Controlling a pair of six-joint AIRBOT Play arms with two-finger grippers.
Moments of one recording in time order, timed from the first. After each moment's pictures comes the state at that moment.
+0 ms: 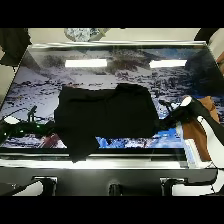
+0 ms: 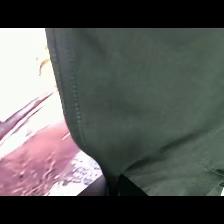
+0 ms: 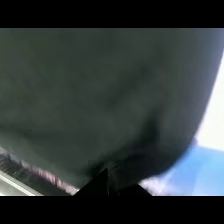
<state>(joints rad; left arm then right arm) 0.35 -1.26 0.72 0.94 -1.09 -1.26 -0.16 -1.60 1.10 -1.15 1.34 1.07</state>
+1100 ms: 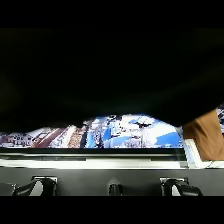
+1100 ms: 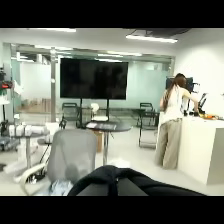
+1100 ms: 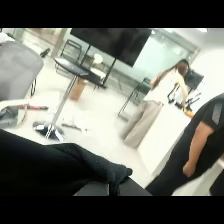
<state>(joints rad) 0.39 -0.68 1.96 0.98 -1.06 -1.43 -0.14 -0.68 1.87 -1.43 1.09 1.03</state>
